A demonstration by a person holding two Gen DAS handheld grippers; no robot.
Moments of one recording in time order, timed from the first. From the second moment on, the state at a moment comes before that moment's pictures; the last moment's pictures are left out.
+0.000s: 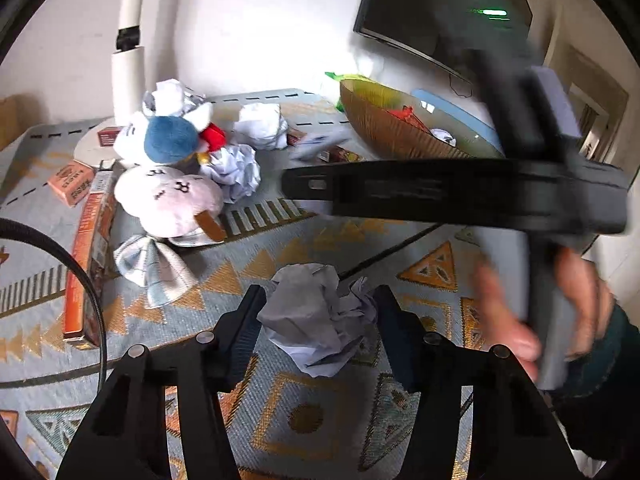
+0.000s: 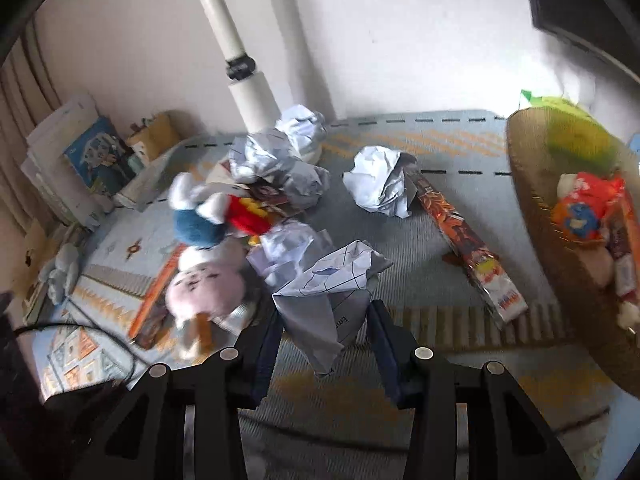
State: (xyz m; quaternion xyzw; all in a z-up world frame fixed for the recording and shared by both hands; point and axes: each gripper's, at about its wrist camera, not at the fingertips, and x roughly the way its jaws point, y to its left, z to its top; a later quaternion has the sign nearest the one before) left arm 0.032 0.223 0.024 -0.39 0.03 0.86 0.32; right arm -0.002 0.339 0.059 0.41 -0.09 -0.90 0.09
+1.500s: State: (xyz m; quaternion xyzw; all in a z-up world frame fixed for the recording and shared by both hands) left arm 0.111 0.173 0.012 -0.40 0.04 0.89 0.20; right arm 0.129 0.312 0.039 0.43 -0.11 -0.90 0.05
